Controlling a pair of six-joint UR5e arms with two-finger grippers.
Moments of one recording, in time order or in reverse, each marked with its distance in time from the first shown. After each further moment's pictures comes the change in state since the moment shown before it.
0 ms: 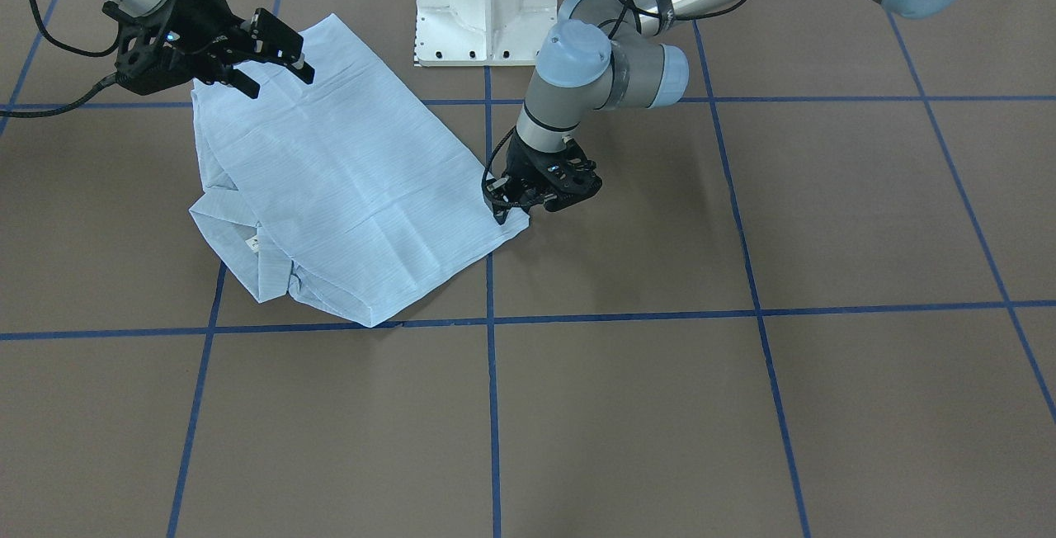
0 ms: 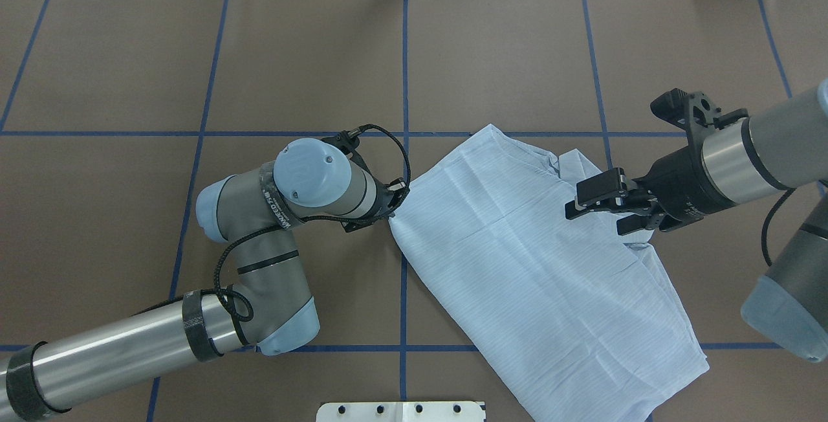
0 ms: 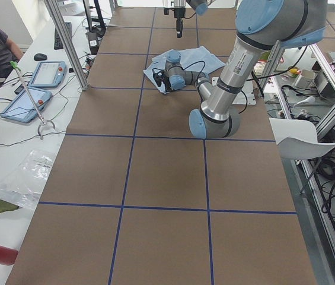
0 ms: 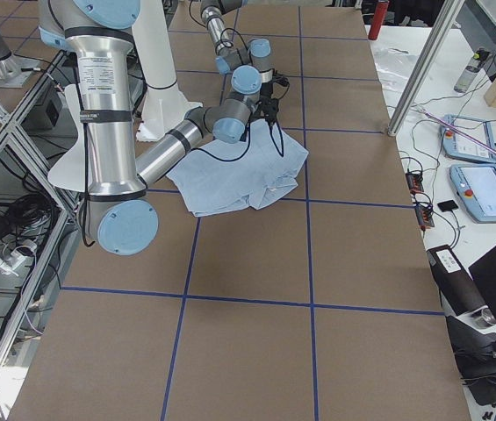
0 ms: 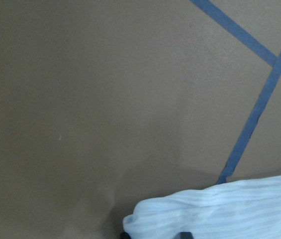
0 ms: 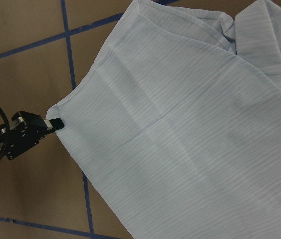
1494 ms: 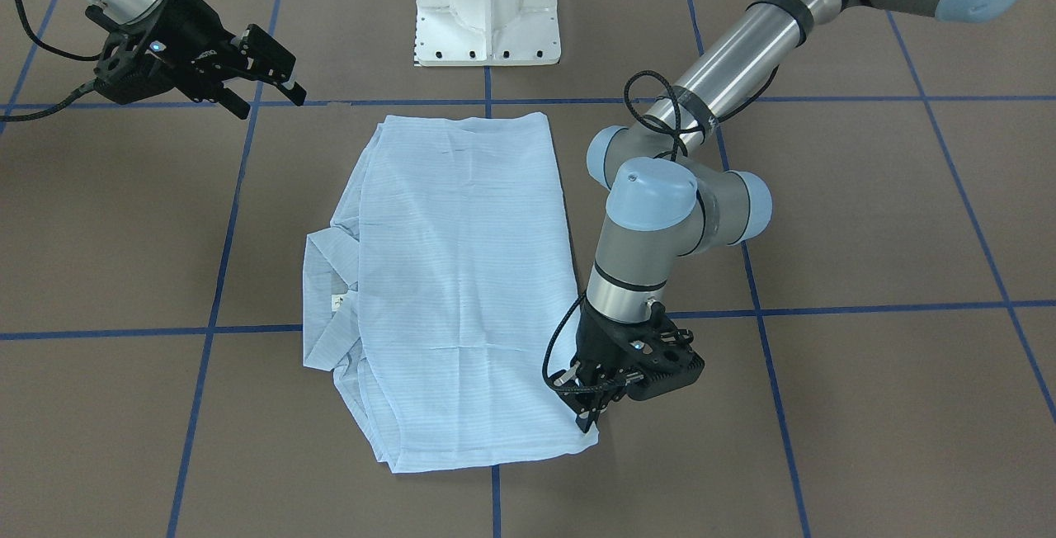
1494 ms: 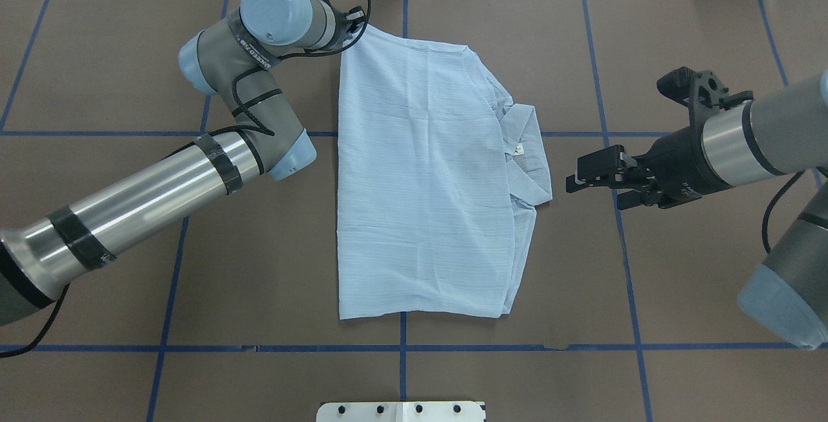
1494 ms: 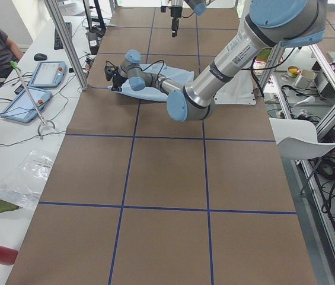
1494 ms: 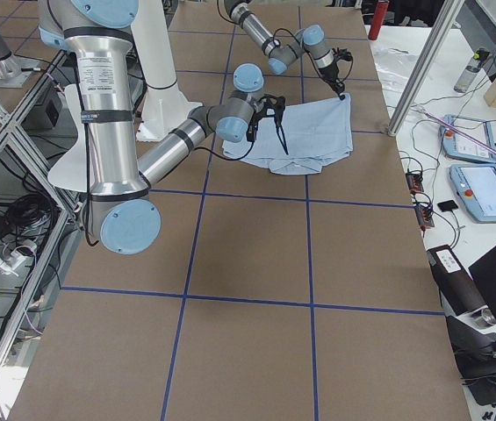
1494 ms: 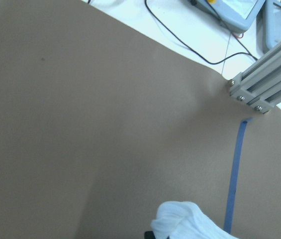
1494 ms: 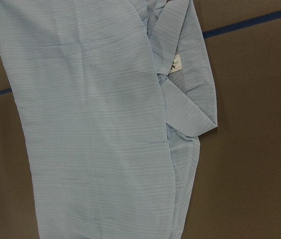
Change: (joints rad) left arm -0.307 -0.243 0.536 -0.368 0.203 0.331; right arm 0.020 0.023 -0.014 0.000 -0.089 0.000
